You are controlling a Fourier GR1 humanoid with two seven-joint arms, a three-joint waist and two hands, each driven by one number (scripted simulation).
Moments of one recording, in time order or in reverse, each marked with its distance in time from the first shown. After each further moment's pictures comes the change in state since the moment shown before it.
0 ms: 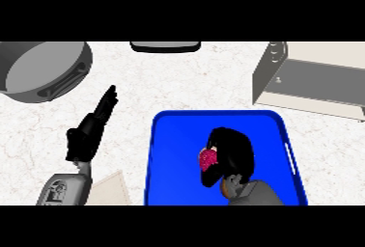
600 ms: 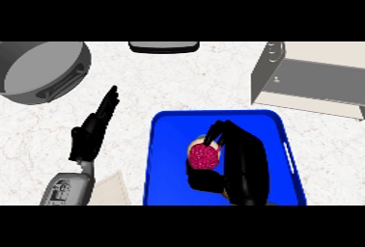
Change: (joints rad) left arm -0.006 -0.014 0.000 0.020 -0.012 0.018 -0.002; right arm 0.008 0.000 0.083 -0.343 0.058 -0.238 0.095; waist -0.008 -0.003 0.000
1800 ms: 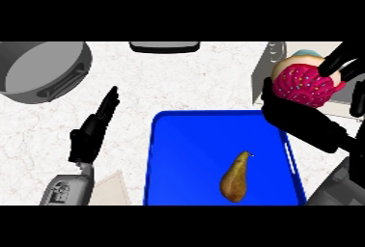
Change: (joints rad) left arm 0.012 -0.002 -0.005 -0.023 -0.001 -0.011 0.002; right arm -0.467 -0.034 -0.438 -0.262 0.282 0.383 0.060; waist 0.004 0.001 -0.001
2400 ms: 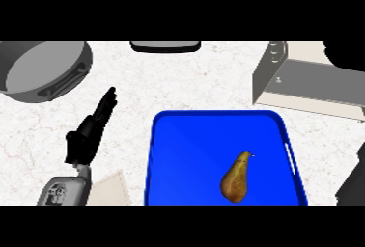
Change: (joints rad) left arm 0.013 0.009 0.004 -0.019 0.001 -0.010 0.003; right arm -0.174 -0.144 -0.272 0.158 -0.052 0.062 -0.097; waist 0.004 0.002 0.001
